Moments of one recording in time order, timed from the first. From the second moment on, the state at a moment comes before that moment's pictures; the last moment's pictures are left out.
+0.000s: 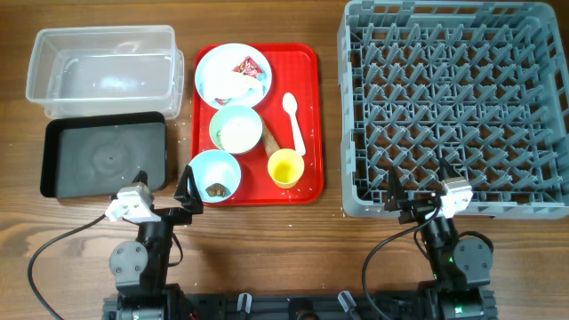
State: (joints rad) left arm 0.07 0.01 0.01 -0.07 0.11 -0.34; right arm 0.08 0.02 0.01 0.00 -0.10 0.07
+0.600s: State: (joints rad) left arm 0.07 0.01 0.01 -0.07 0.11 -0.34; right arm 0.08 0.02 0.01 0.00 -0.10 0.07
